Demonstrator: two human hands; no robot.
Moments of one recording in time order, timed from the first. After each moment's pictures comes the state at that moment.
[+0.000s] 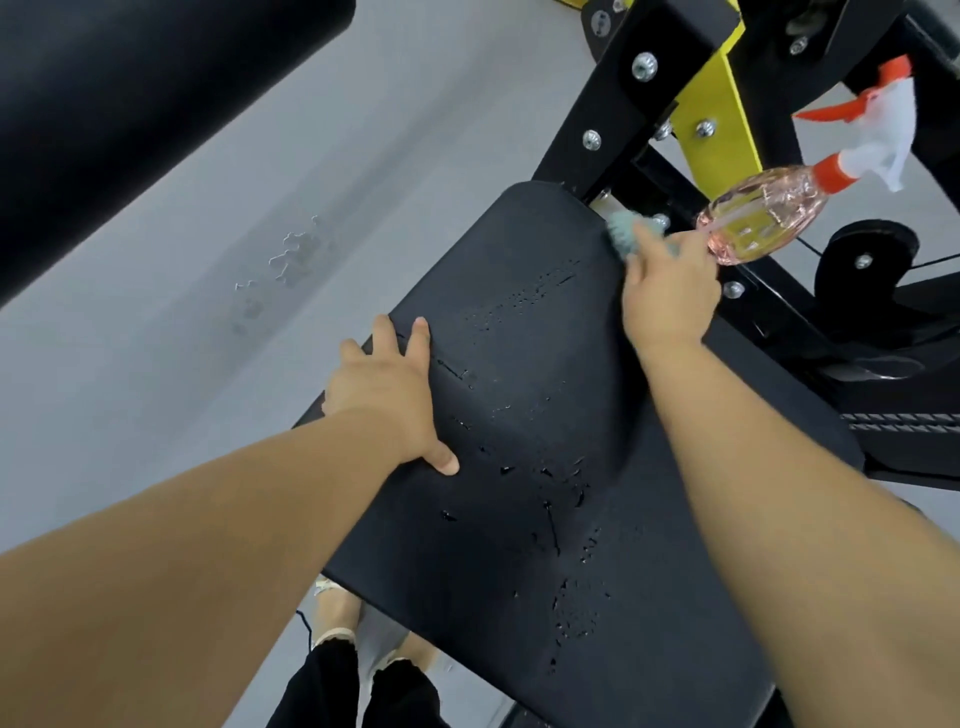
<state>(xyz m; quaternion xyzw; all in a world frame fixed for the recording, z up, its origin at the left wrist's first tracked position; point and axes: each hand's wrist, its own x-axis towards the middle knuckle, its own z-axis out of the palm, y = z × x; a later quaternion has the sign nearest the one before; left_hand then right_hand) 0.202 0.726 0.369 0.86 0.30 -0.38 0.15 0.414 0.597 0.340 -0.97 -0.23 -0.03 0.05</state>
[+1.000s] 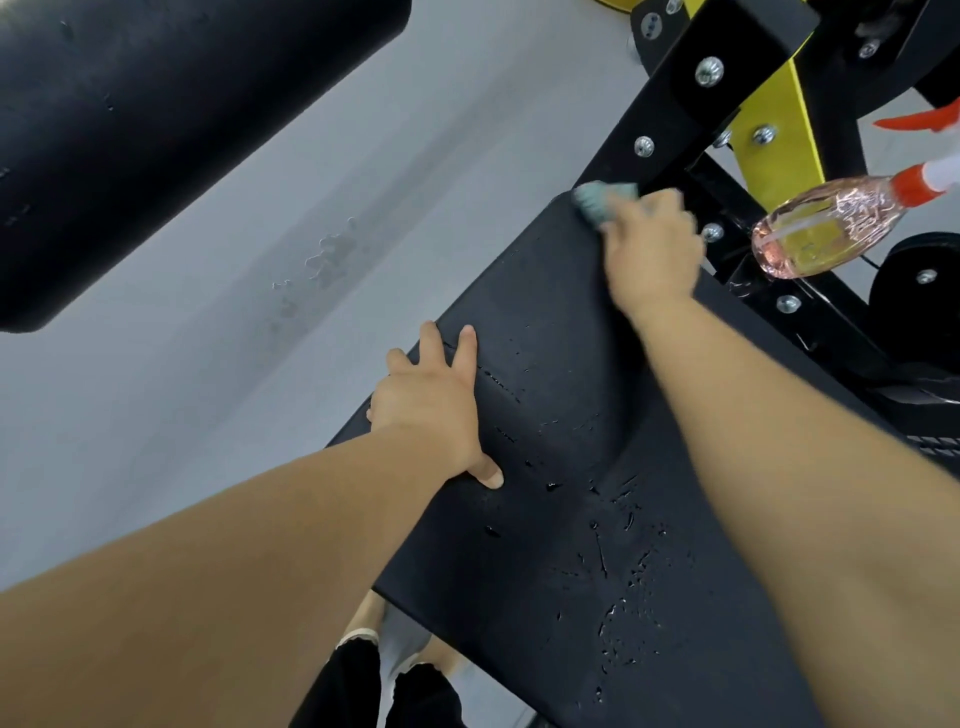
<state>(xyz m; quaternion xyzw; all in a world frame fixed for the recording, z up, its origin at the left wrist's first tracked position) 0.199 0.726 0.365 0.87 0.29 -0.37 0.16 0.413 0.669 0.327 -0.95 -0.32 0.00 -0.01</state>
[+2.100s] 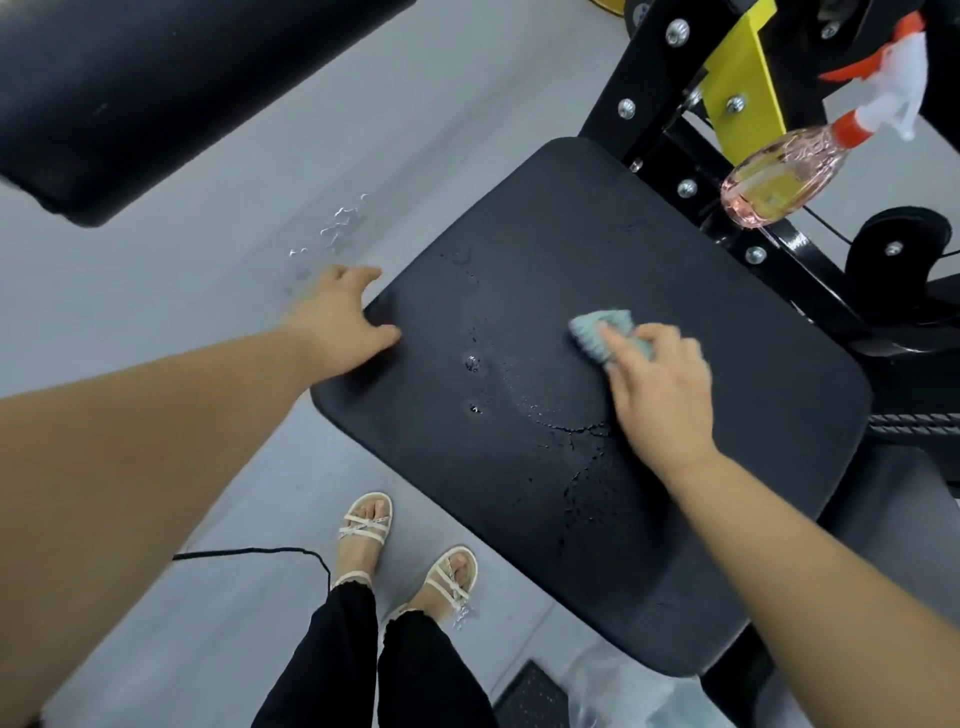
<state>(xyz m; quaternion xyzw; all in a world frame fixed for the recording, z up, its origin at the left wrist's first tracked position) 0.115 0.747 0.373 0.81 0.44 -0.18 0.35 0.284 0.496 0.351 -0.88 -0.46 -0.06 0.06</state>
